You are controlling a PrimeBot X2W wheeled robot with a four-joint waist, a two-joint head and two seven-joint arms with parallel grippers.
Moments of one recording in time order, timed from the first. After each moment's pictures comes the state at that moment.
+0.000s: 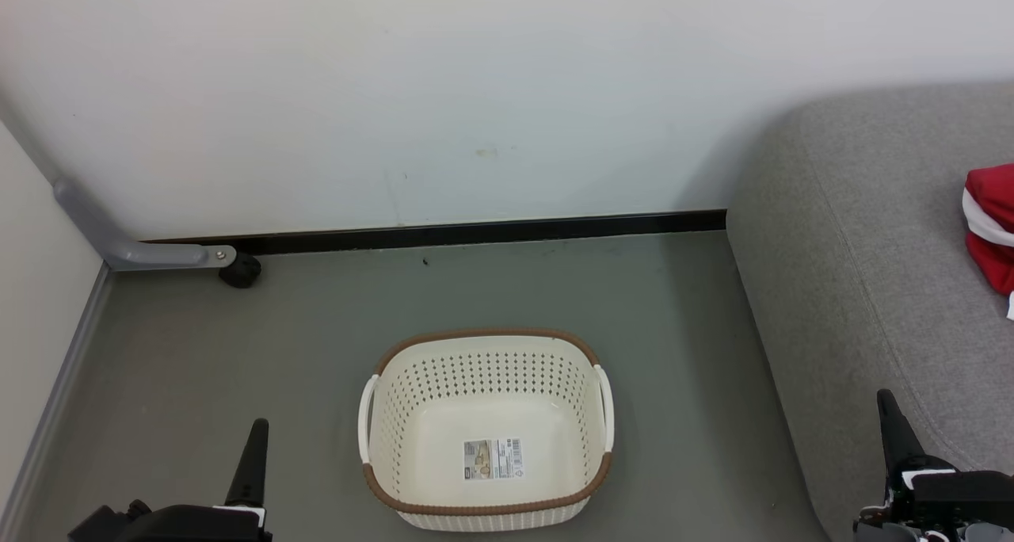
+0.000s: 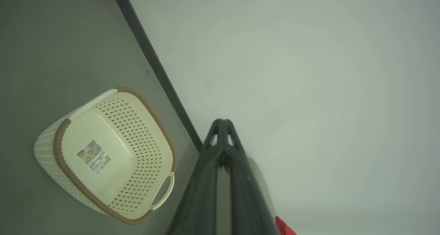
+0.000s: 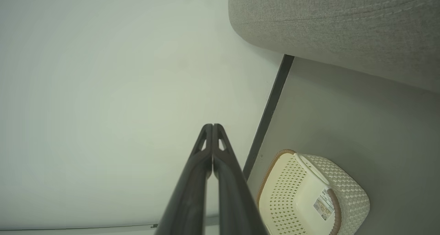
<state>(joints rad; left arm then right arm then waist) -0.05 0.05 0.03 0.33 -1.39 -0.09 0.05 -0.07 -0.05 -0.08 0.34 1.37 0.12 0.05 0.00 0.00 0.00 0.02</state>
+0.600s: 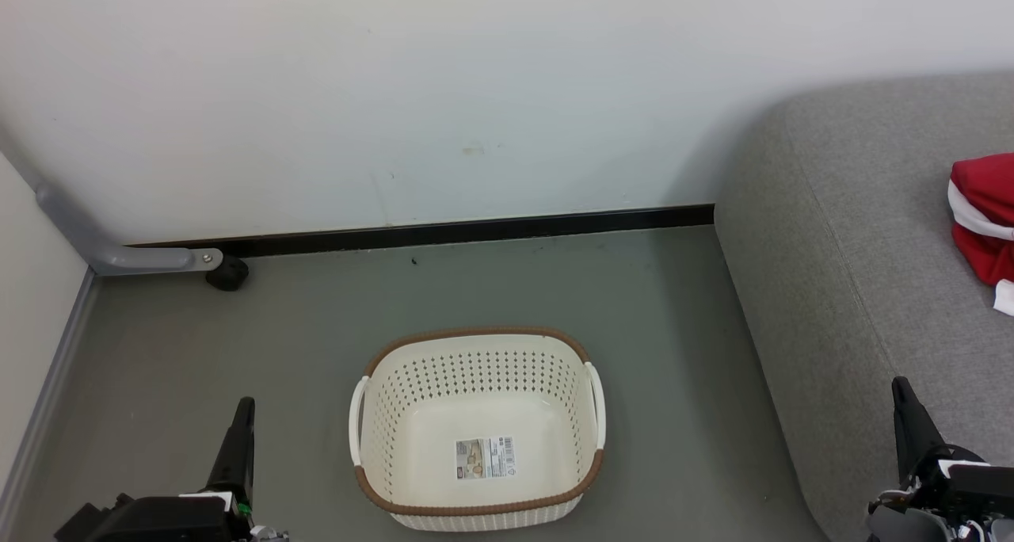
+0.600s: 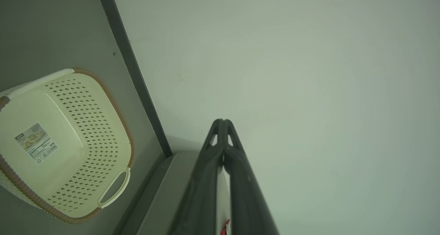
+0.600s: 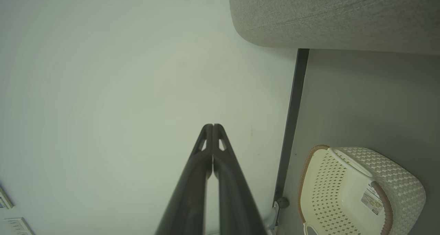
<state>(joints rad) -0.07 0.04 0.09 0.31 -1.58 -0.12 0.11 -0.08 -0.04 -0.14 0.31 1.59 0.12 0.11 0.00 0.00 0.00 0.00</state>
